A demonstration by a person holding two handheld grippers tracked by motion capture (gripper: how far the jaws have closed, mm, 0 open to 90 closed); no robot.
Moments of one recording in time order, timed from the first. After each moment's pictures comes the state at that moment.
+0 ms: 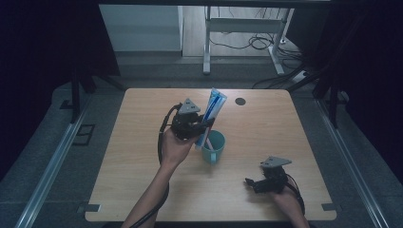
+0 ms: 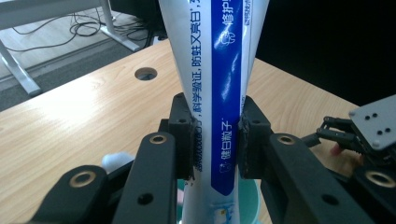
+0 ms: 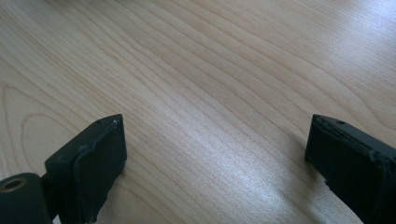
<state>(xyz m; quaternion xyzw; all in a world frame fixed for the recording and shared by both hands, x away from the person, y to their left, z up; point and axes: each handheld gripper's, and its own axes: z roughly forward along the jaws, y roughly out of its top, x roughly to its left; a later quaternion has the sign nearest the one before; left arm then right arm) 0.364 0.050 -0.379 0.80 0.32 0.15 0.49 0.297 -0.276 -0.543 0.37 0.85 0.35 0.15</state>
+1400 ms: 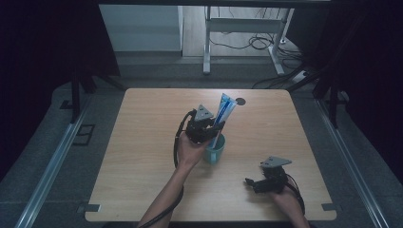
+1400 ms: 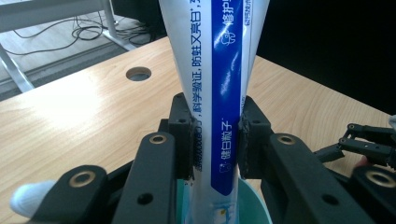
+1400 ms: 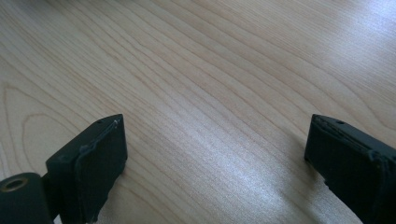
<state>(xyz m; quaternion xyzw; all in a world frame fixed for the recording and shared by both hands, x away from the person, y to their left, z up) 0.377 0.014 -0.422 0.79 0.33 0.16 0.50 0.297 -0.276 -0.543 0.37 0.85 0.35 0.15</state>
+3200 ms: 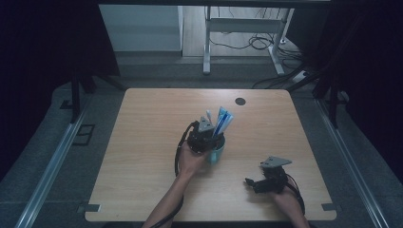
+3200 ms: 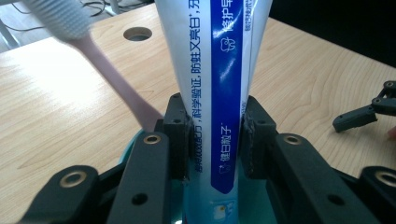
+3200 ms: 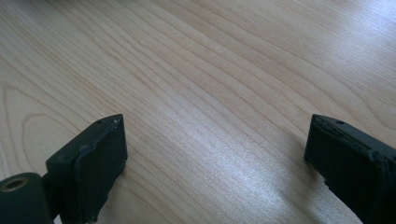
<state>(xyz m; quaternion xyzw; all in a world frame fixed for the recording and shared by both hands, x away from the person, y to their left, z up) 0.374 0.010 -0.467 0.80 0.34 0.15 0.47 0.297 -0.276 -0.543 0.37 0.85 0.35 0.15</state>
